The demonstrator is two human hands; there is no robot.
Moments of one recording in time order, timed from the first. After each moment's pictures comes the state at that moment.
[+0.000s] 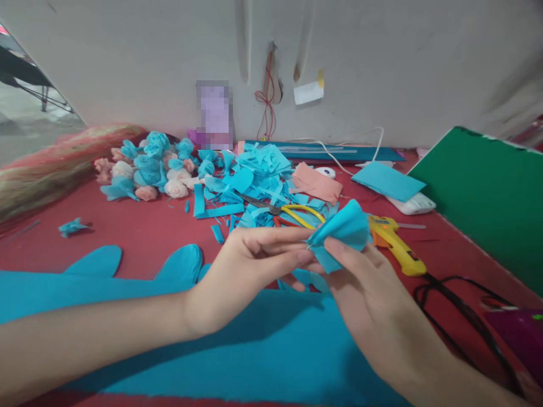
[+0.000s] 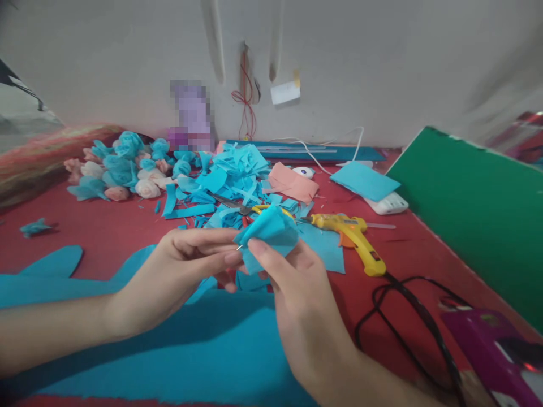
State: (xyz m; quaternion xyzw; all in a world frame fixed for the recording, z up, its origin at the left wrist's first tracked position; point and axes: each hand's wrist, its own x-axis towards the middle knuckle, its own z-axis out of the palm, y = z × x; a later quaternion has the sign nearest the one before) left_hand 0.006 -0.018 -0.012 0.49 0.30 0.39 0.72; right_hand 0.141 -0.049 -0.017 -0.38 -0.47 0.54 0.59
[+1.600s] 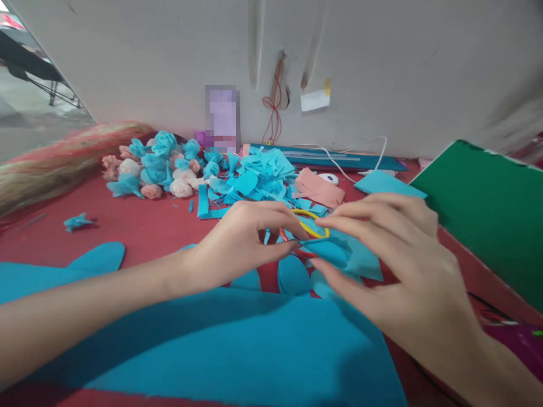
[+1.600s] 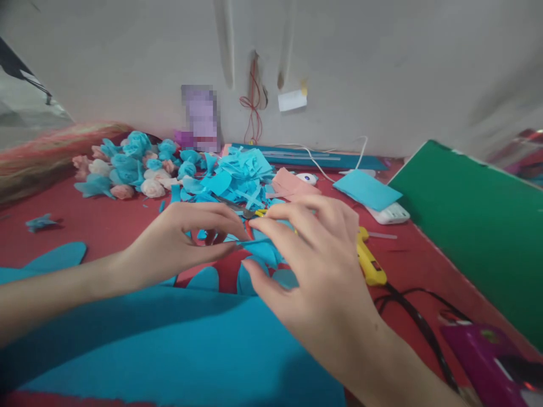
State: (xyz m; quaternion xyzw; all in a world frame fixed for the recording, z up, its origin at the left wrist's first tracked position) left_hand -0.010 0.012 0.005 0.84 0.31 0.33 0.29; right_hand 0.168 -0.036 0.011 -0.43 -0.82 -0.17 0.34
